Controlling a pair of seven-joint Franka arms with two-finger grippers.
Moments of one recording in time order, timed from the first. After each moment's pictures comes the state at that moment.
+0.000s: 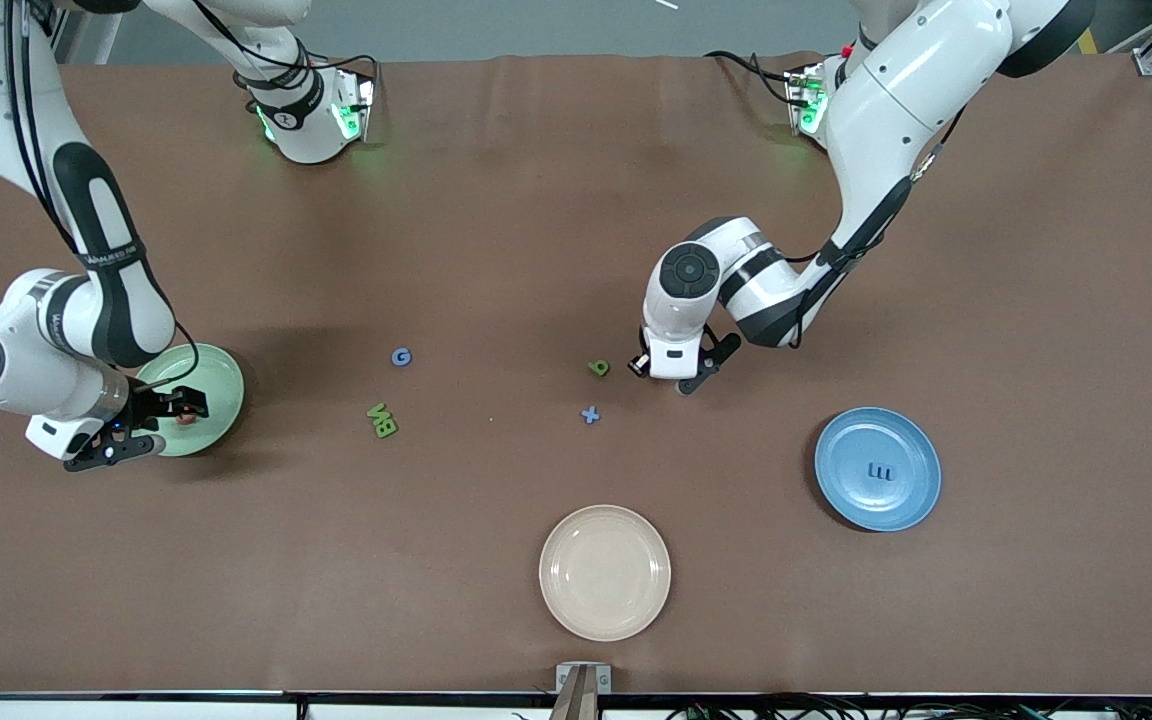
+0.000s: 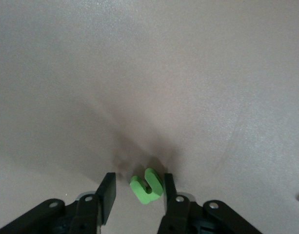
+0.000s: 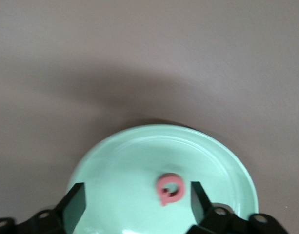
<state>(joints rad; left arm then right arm) -0.15 0.71 -0.56 -1.87 0.48 2.41 -1.73 -0.07 0.47 -0.09 -1.88 0.06 2.26 -0.49</state>
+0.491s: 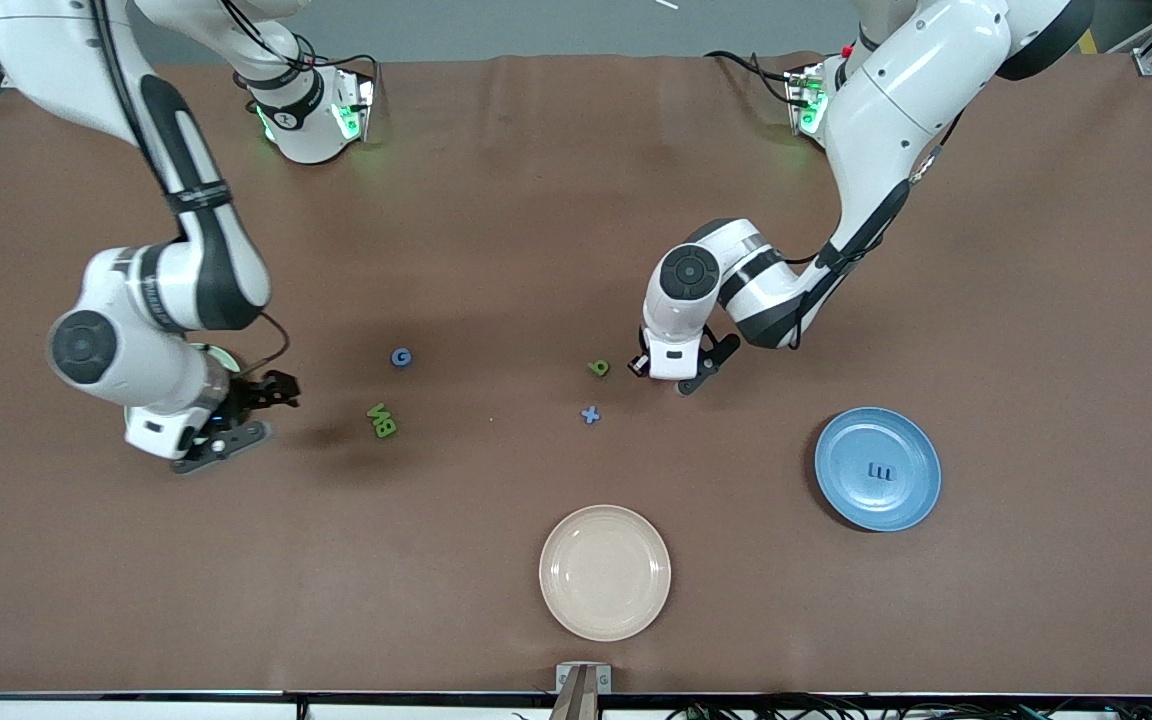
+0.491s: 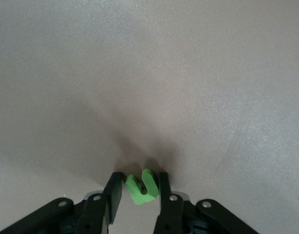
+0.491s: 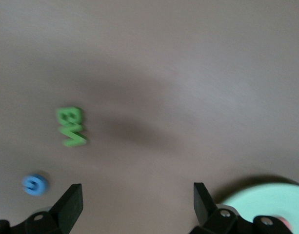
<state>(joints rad) -0.15 0.71 -0.56 -1.87 0.48 2.42 -1.73 0.22 0.40 -0.08 -1.87 0.09 2.23 -0.35</state>
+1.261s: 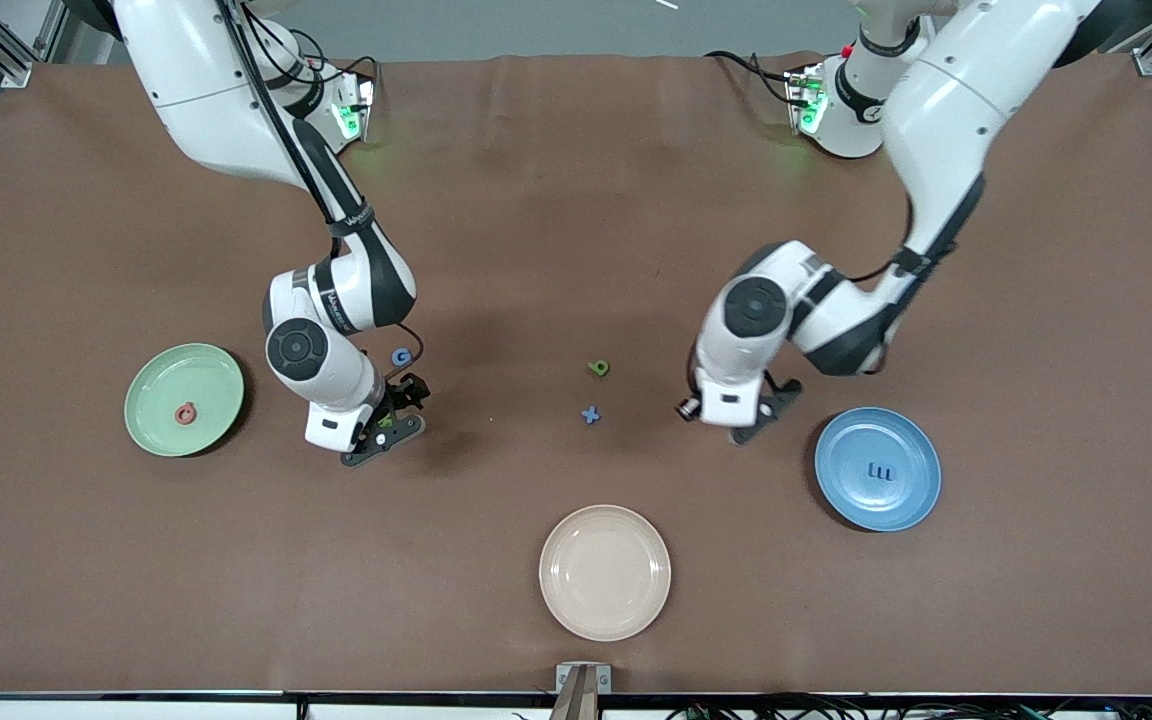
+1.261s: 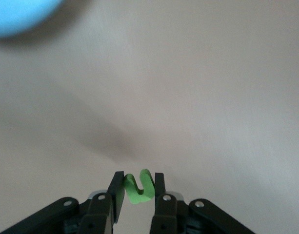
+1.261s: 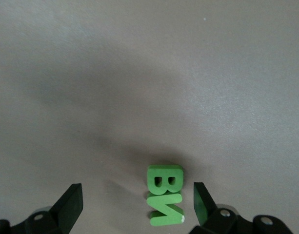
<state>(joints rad) 0.02 0.67 -0.56 -1.74 0.48 2.30 -1.41 0.42 0.60 -0.09 -1.87 0.11 2.44 -0.24</state>
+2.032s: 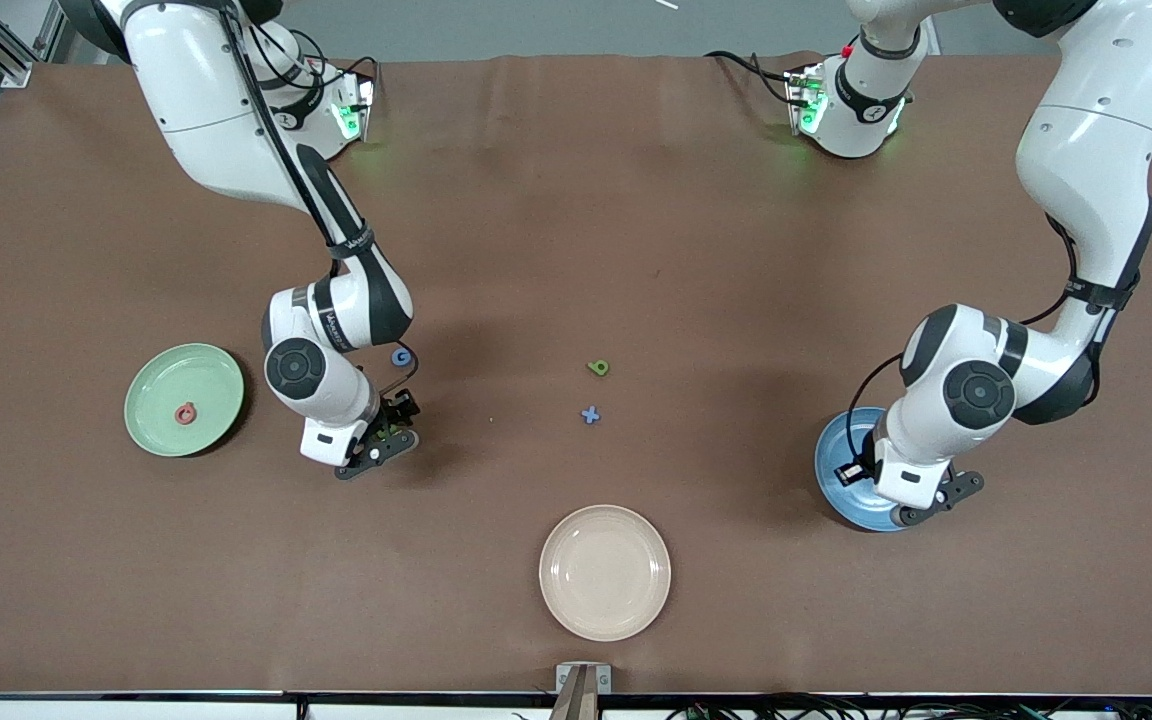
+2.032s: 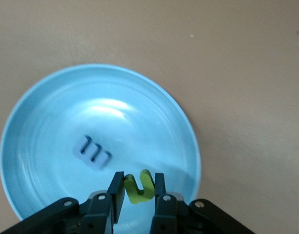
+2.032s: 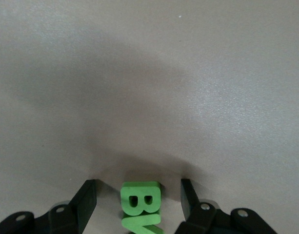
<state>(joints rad) 0.27 0.73 -0.50 -1.64 0.50 2.30 -0.86 0.41 0.66 -0.10 -1.82 0.11 2.45 -0.24</state>
